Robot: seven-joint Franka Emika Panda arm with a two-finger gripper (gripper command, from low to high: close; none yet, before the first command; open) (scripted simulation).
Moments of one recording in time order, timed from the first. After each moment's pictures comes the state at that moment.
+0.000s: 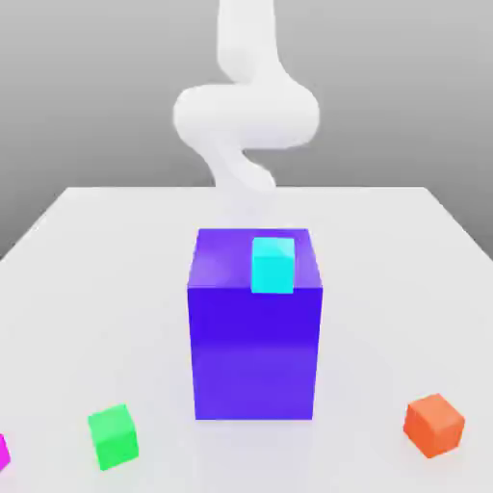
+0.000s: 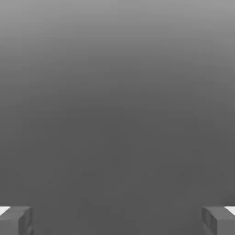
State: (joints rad) arm -0.02 -0.71 -0.02 -2.29 -0.01 2.32 0.79
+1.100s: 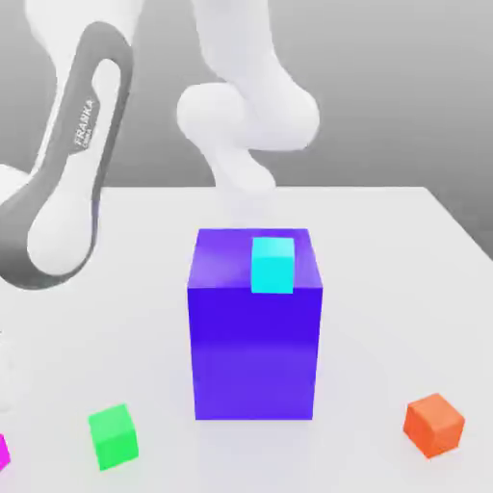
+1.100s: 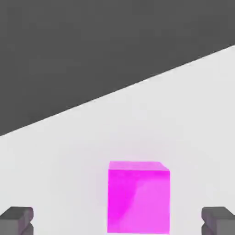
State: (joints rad) arm -0.37 0.51 -0.24 -2.14 0.24 2.62 0.38
